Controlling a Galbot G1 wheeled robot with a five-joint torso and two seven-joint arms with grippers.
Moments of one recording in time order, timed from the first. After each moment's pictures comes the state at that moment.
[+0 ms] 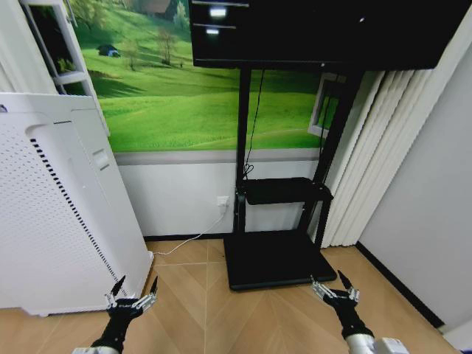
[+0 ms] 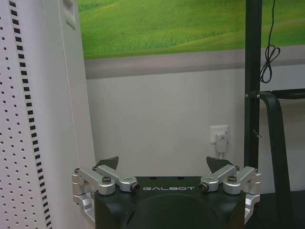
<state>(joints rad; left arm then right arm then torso) 2.02 -1.35 -0.76 -2.33 -0.26 -0.05 0.00 -1.89 1.42 0.80 2.18 0.45 0.15 -0.09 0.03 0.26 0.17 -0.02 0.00</state>
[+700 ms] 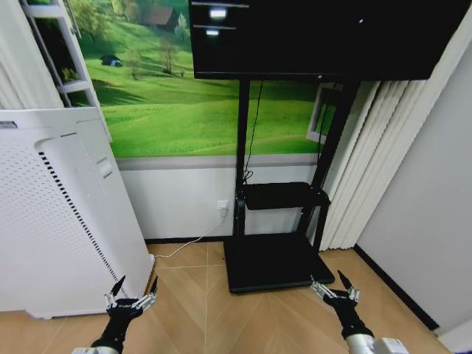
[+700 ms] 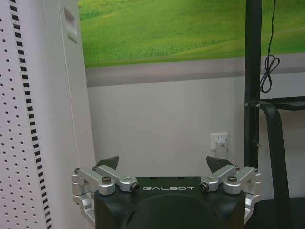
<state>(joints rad) 2.02 -1.35 -0.76 -2.33 -0.26 -0.05 0.00 -1.88 1.42 0.80 2.18 0.45 0.16 -0.09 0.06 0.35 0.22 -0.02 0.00</state>
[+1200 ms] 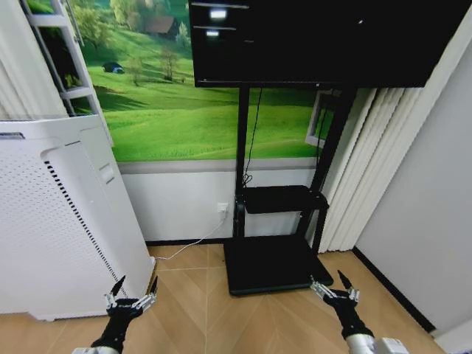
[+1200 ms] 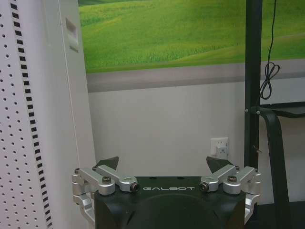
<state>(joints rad) 2.02 -1.35 -0.76 -2.33 -0.26 -0.05 0.00 -1.88 1.42 0.80 2.18 0.45 0.16 -0.09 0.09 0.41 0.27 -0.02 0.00</state>
